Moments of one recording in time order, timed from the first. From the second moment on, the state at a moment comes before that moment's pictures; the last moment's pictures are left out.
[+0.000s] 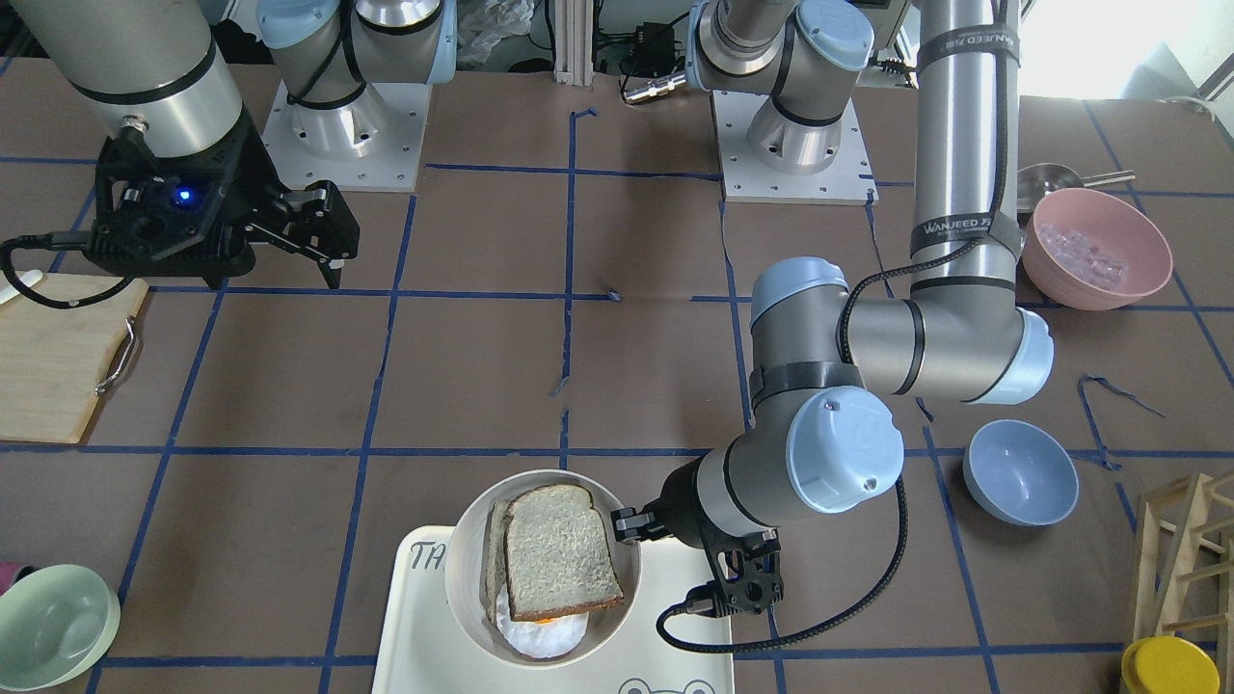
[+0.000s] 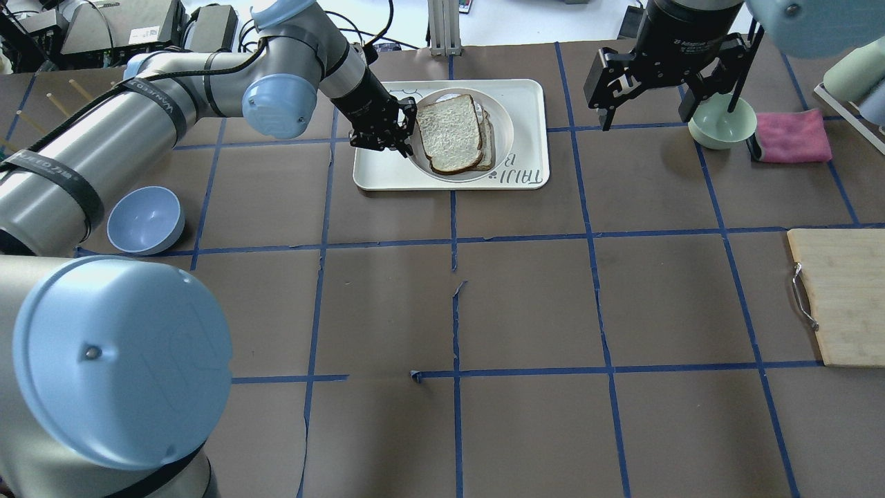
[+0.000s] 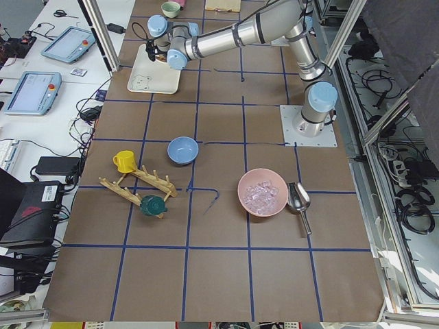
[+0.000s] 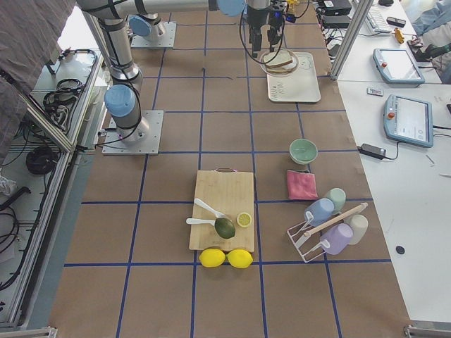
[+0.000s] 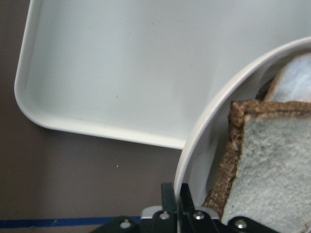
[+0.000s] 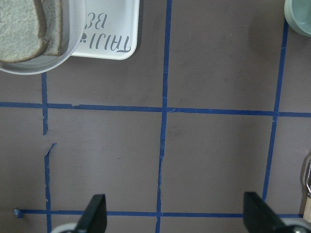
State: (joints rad) left arm -1.66 -2.23 -1.32 -1.18 1.17 -0.32; right arm 1.60 -1.46 1.41 -1.52 -1.60 -0.02
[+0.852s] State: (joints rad) left arm -1.66 -2.40 -1.18 -1.18 1.17 -0.30; right arm 1.60 -1.46 1.42 -1.52 -1.60 -0.02
